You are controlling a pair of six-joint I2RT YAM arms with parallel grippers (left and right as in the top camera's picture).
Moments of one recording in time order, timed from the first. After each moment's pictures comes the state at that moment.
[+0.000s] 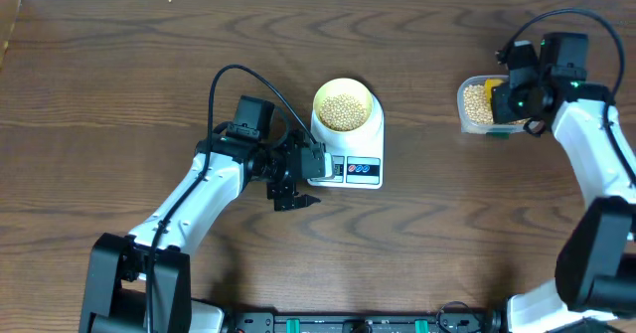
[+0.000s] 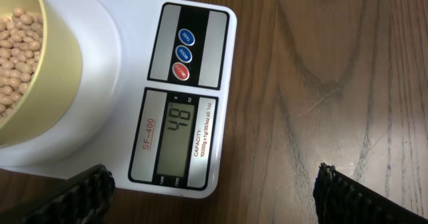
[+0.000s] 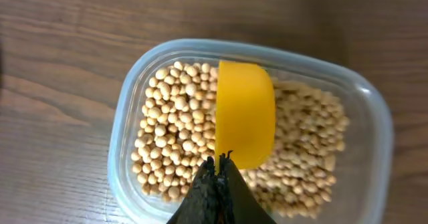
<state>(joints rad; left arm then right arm) -0.27 1.56 0.91 -0.60 0.62 1.19 -0.12 1.73 1.25 -0.59 -0.16 -0.27</state>
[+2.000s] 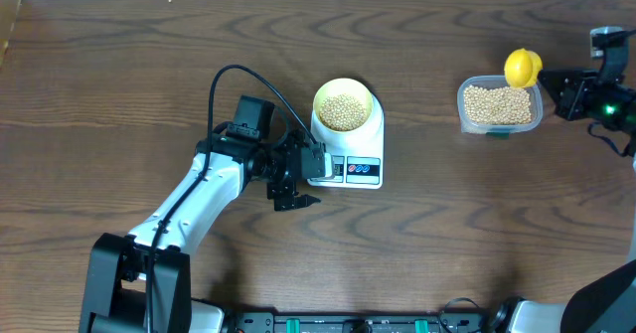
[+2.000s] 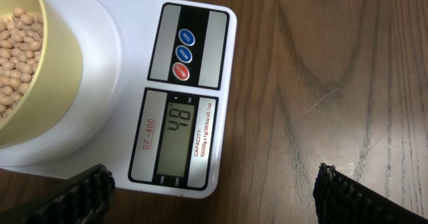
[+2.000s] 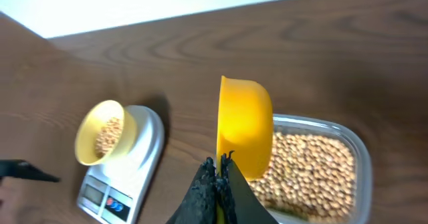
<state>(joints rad) -0.27 1.56 0.91 -0.60 0.62 1.19 -0.45 1.52 1.28 -0.63 -0.86 -0.23</state>
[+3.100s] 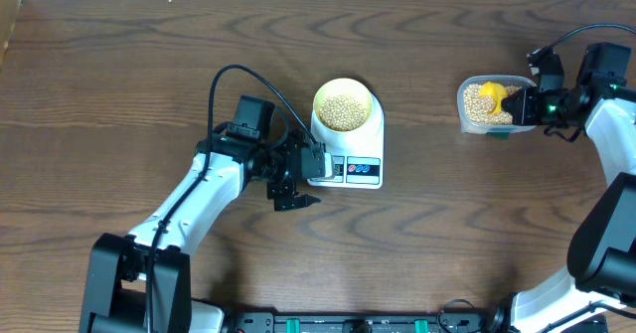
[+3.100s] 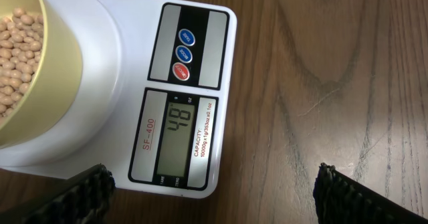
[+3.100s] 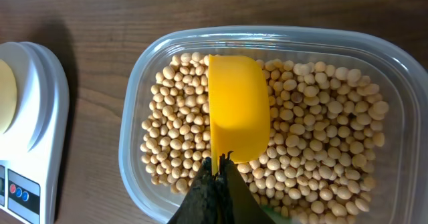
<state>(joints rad) -0.27 1.56 0.91 -0.60 0.62 1.19 -0.31 1.82 1.28 -0.63 -0.53 -0.26</state>
